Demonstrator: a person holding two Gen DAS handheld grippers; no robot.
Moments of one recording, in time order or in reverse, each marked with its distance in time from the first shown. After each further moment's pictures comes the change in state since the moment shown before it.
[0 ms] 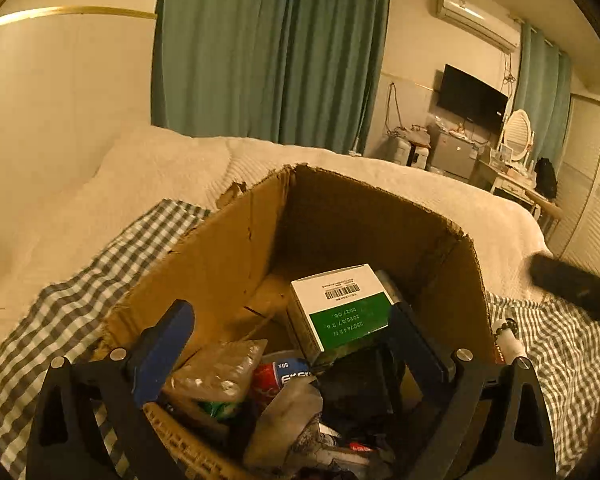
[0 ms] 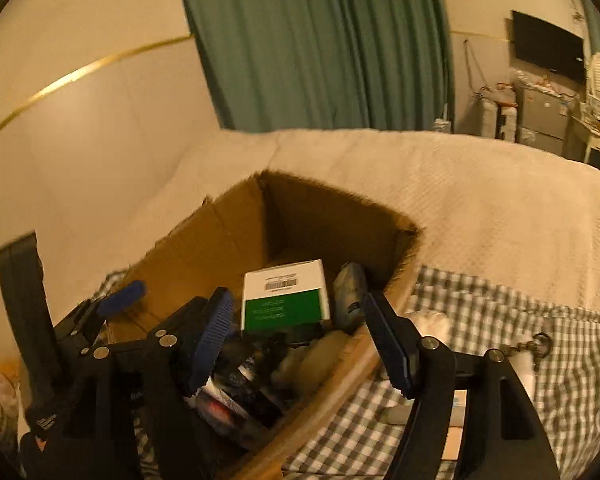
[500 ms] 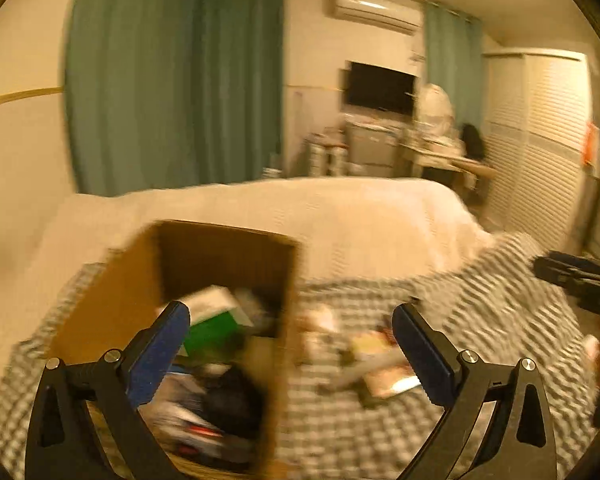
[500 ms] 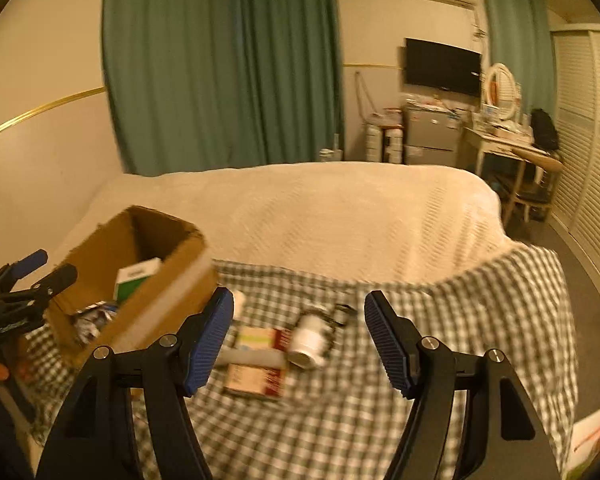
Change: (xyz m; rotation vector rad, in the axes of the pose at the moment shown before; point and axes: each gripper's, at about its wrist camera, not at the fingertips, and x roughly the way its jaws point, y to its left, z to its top) left arm -0.084 -0.138 -0.008 0.253 -0.051 -0.228; right arm -0.161 -0.139 -0.059 0.099 -0.099 -0.315
